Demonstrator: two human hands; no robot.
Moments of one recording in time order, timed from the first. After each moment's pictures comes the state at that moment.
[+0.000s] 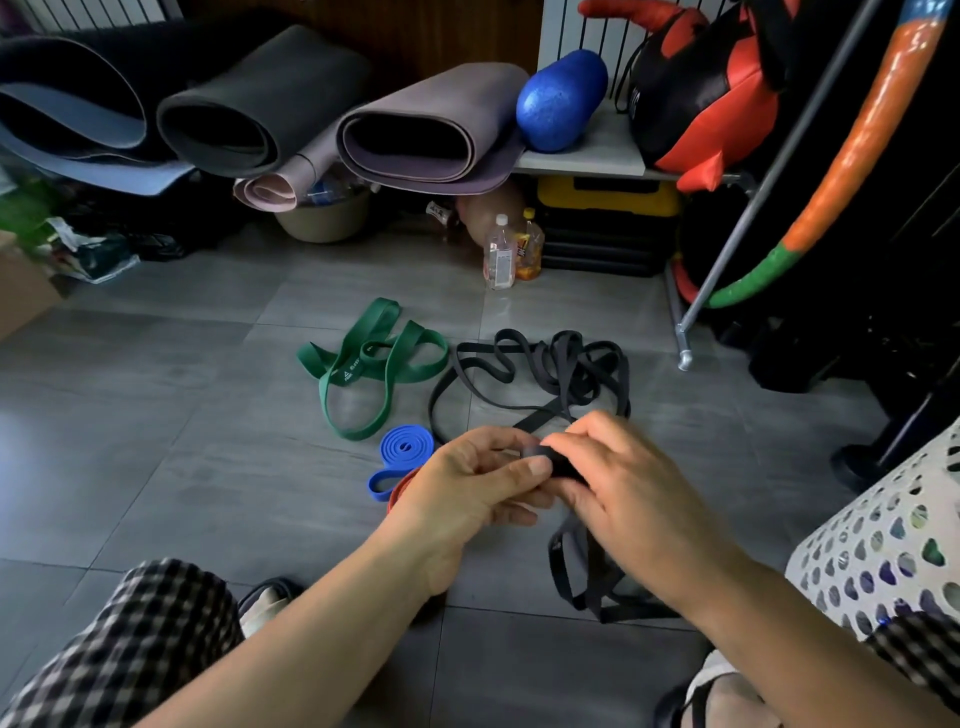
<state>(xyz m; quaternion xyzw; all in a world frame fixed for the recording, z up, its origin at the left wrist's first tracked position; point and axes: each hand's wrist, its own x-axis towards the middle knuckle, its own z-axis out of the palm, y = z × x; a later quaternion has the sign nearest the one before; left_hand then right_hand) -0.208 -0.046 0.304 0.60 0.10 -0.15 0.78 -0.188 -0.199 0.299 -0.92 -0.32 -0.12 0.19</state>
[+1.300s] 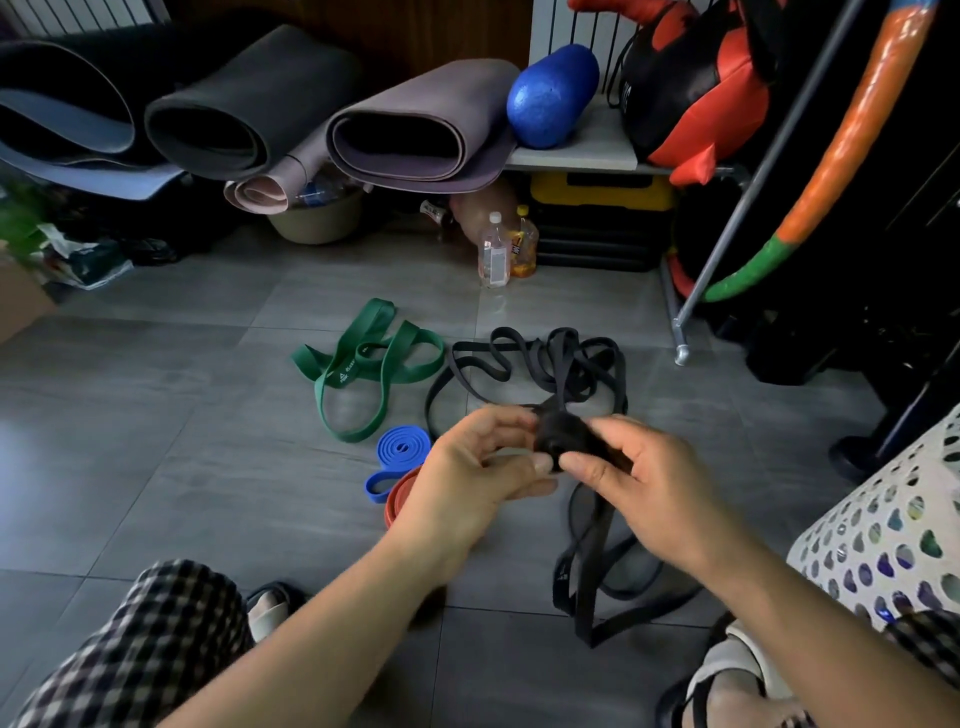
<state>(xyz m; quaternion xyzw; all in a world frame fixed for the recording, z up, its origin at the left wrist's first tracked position) -0.200 -0.057 0.296 0.63 0.02 -0.05 0.77 -0.180 -0.212 0.306 -0.87 -0.19 0.03 0.46</state>
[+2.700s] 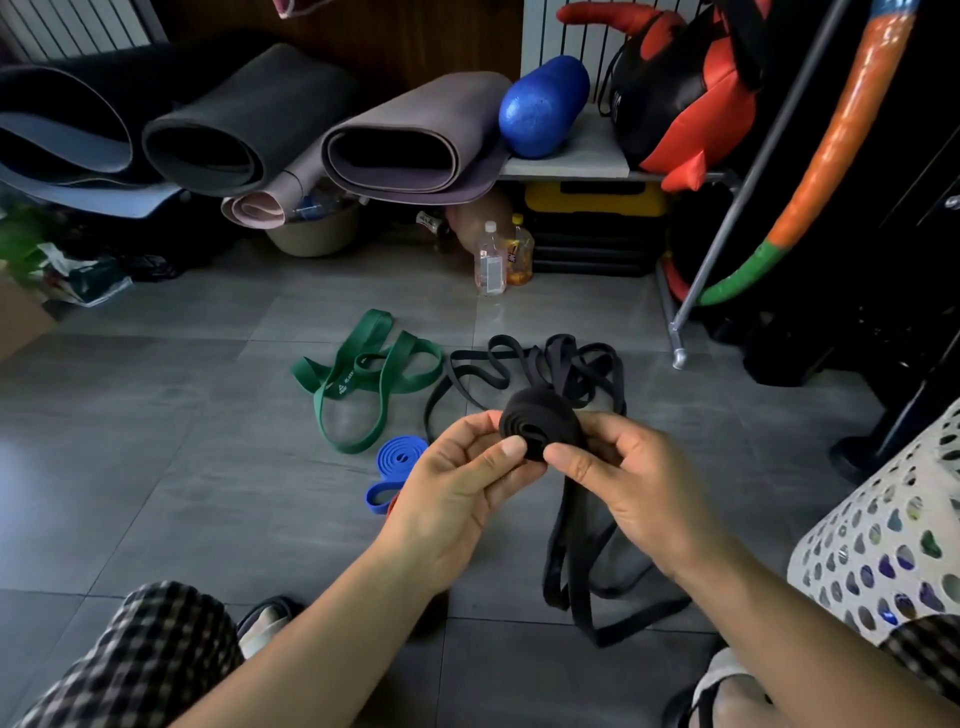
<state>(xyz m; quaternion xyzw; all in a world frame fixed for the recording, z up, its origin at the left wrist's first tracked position) -0.195 -0.054 0.295 0.43 0.08 -0.08 0.90 -0.178 -0.203 0.304 -0.75 -0.12 0.07 0.65</state>
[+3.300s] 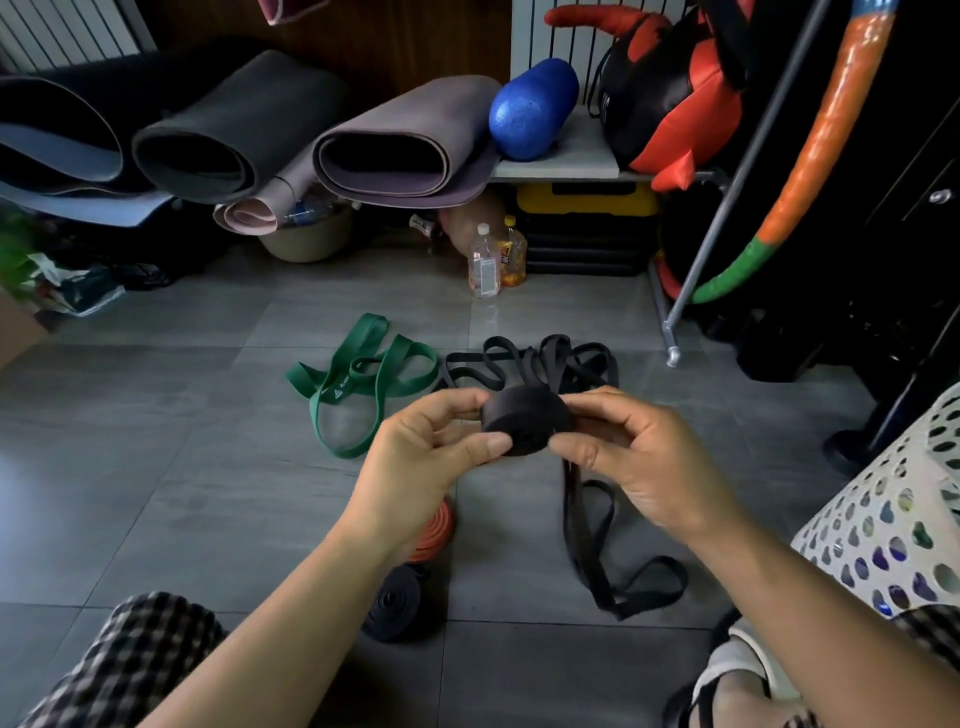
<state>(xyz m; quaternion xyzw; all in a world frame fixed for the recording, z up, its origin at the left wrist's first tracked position) -0.190 -0.036 0.313 0.65 0.02 0.01 0.76 -0.164 -0.214 0.312 -0.74 -0.17 0.06 0.64</state>
